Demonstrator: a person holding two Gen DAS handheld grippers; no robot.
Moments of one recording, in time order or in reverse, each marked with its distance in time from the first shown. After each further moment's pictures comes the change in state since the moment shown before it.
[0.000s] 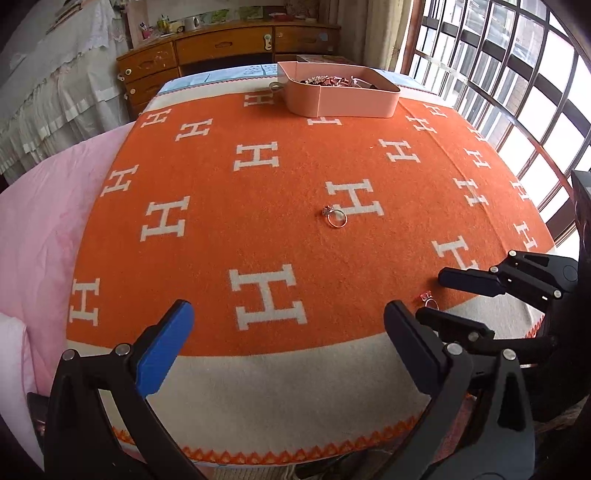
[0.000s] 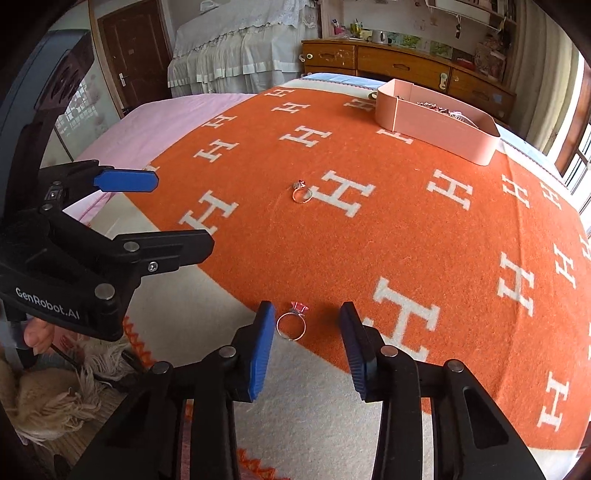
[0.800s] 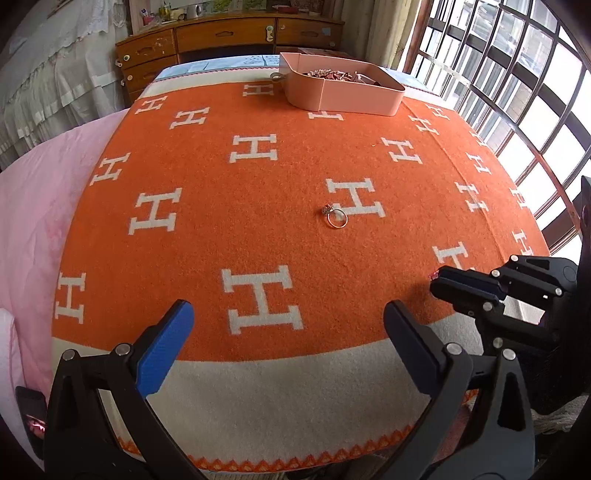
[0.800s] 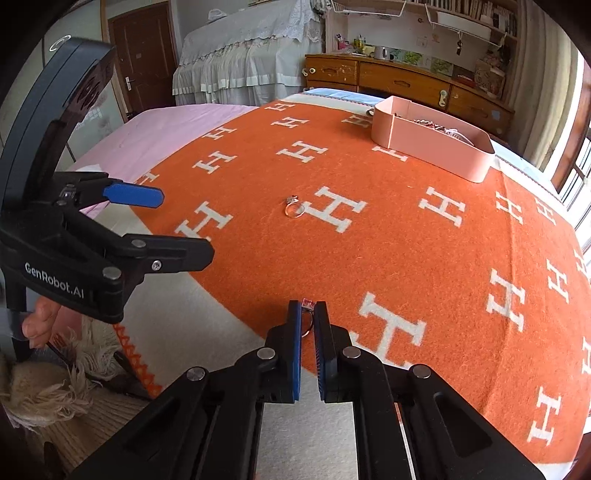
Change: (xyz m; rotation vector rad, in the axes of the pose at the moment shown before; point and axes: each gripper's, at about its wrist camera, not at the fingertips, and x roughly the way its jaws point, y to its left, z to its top) left arm 0.012 0.001 0.006 -0.027 0.023 -0.029; right arm -0.005 -0.011 0.003 -0.022 -0.069 -0.015
